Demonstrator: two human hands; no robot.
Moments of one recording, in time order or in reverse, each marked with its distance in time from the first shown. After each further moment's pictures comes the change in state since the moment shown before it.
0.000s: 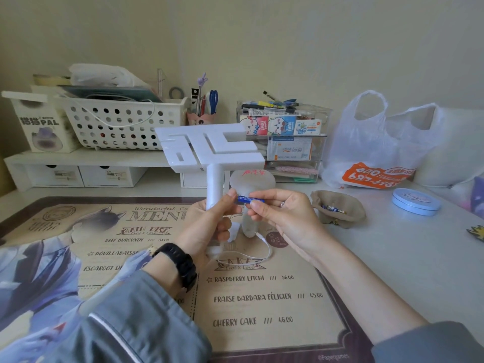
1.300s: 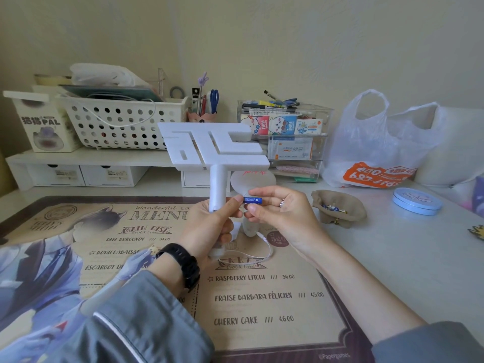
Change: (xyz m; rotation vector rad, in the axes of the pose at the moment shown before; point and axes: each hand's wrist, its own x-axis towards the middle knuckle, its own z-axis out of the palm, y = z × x) left_hand 0.002 -0.005 0.000 0.097 -0.007 0.052; right_hand 0.002 0.004 0.002 -0.044 0.001 -0.025
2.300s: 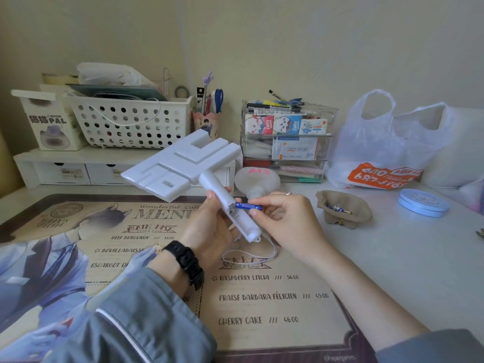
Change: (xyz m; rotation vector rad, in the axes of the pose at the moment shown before) left_hand 0.012 -0.005 -0.005 -0.453 -0.038 -0.198; right_hand -0.001 0.010 0.001 -0.600 0.085 -0.215
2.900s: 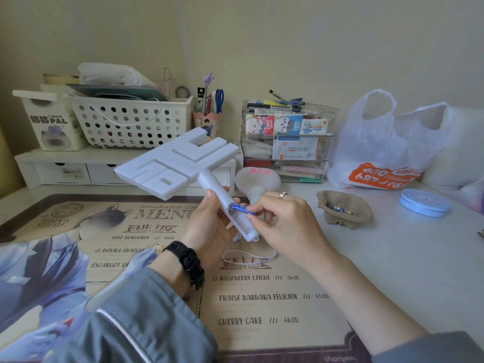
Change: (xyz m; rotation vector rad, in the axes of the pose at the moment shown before) left_hand 0.007 -0.004 -0.005 0.034 0.007 0.109; right_hand -0.003 -0.002 0.002 -0.359 0.073 -0.414
